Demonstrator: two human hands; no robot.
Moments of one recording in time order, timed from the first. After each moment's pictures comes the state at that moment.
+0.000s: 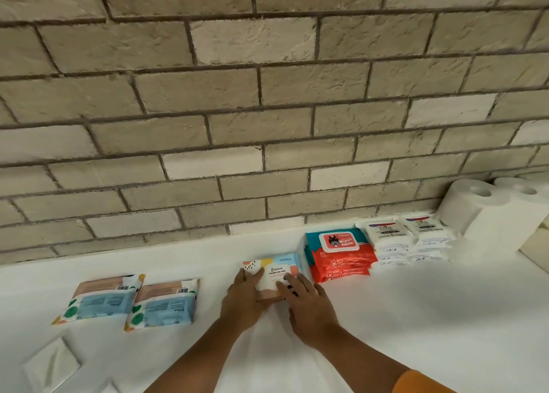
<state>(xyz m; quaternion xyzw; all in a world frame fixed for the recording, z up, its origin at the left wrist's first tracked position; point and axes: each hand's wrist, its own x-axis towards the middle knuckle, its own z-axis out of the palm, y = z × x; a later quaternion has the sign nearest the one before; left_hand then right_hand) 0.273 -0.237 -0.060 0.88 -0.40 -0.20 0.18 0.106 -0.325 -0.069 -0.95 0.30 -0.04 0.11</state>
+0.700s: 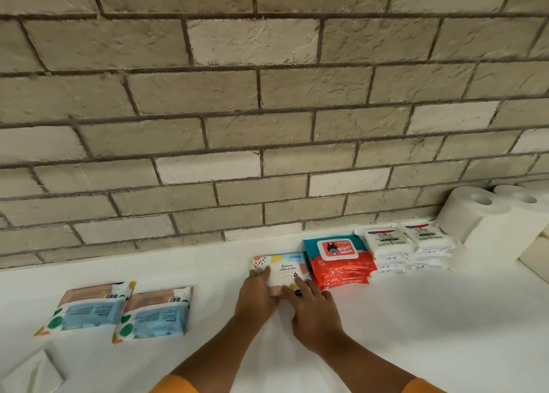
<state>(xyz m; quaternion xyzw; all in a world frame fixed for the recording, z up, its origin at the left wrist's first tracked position) 0.260 -0.285 -0.064 0.87 -0.41 -0.16 0.22 0.106 -0.341 -0.061 -0.94 0.34 0.01 0.05</state>
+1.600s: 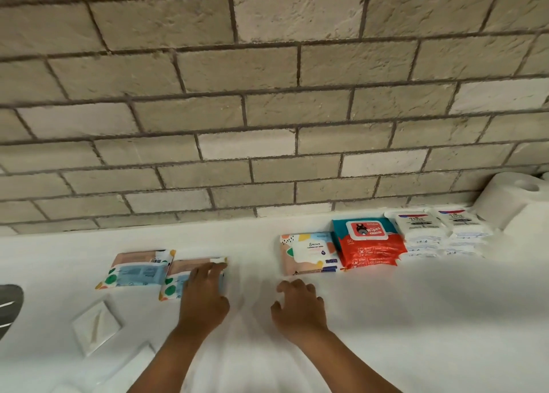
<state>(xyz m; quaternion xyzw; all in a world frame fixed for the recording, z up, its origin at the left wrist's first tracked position) 0.325 -0.113 -0.042 0.90 -0.37 0.00 0.23 0.151 -0.242 -0.029 -0.89 0.38 0.01 0.25</state>
